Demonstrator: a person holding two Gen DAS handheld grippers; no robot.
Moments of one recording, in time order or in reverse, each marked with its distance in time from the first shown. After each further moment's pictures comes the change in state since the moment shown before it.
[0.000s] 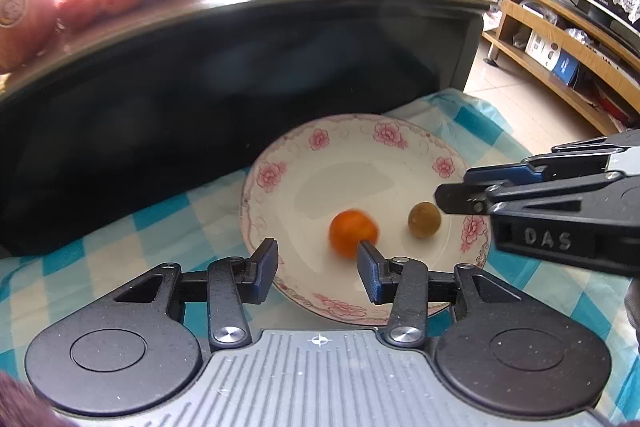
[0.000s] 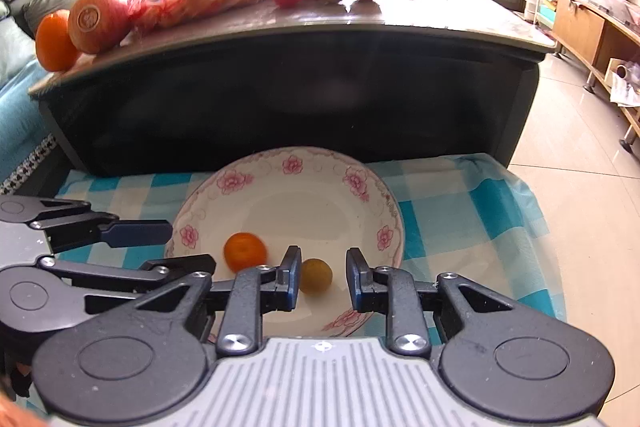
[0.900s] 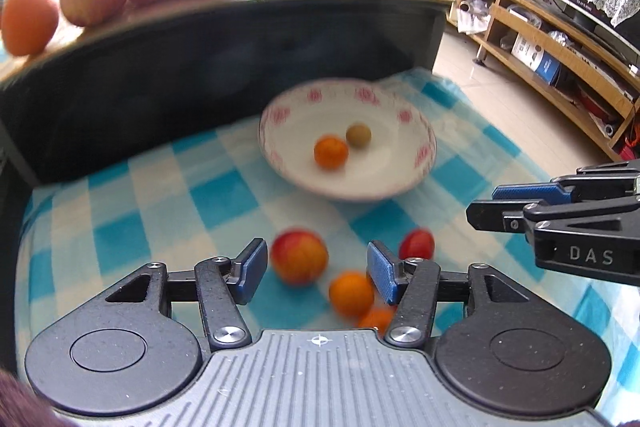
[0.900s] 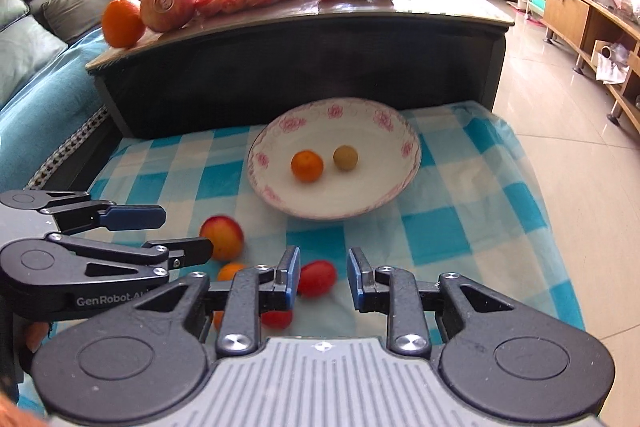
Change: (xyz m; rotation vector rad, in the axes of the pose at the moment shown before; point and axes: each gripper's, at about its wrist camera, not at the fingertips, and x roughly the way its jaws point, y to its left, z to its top) left arm -0.077 -0.005 -0.061 -0.036 0.016 -0.015; right arm -0.094 0.044 -0.071 0.017 0.029 0.016
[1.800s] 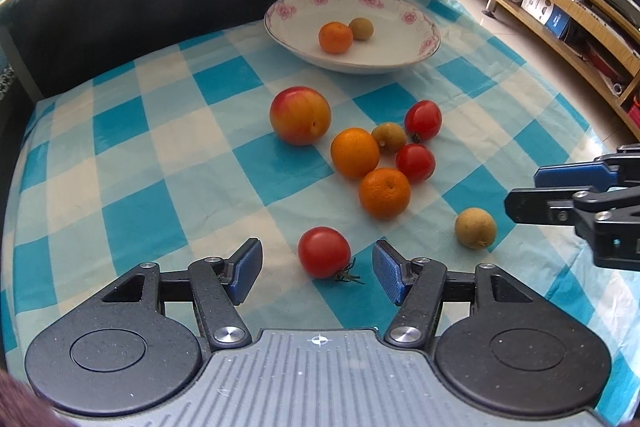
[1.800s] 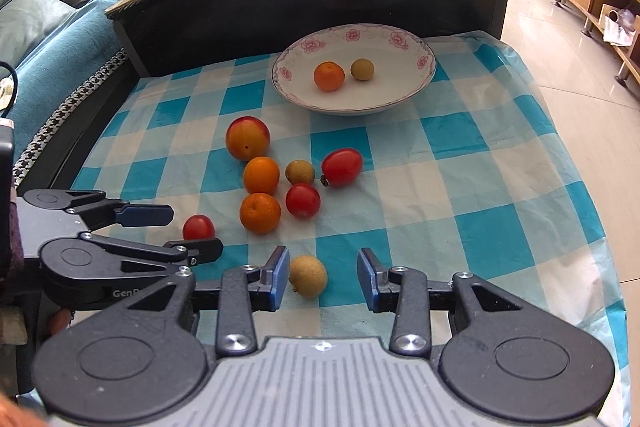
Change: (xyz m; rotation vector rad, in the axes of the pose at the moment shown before) left arm 0.005 -0.004 -0.071 -0.010 0.123 0.030; right arm -0.012 0.011 -0.056 0.009 0.113 0.025
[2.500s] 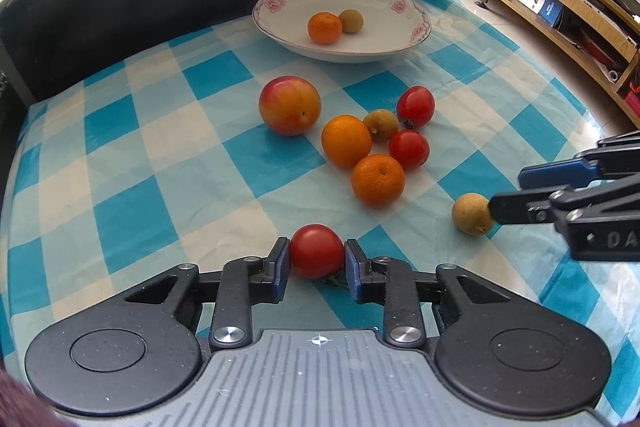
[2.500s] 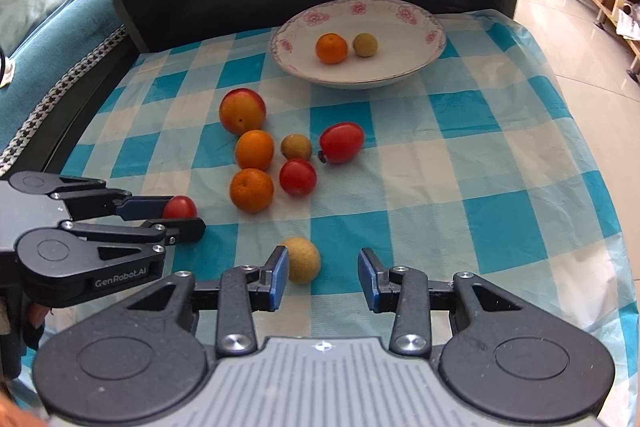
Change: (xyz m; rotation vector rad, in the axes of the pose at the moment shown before) left arm 0.001 -0.003 -0.004 0.025 0.004 -0.013; right arm 0.021 -0.004 -0.004 -0.037 0.059 0.024
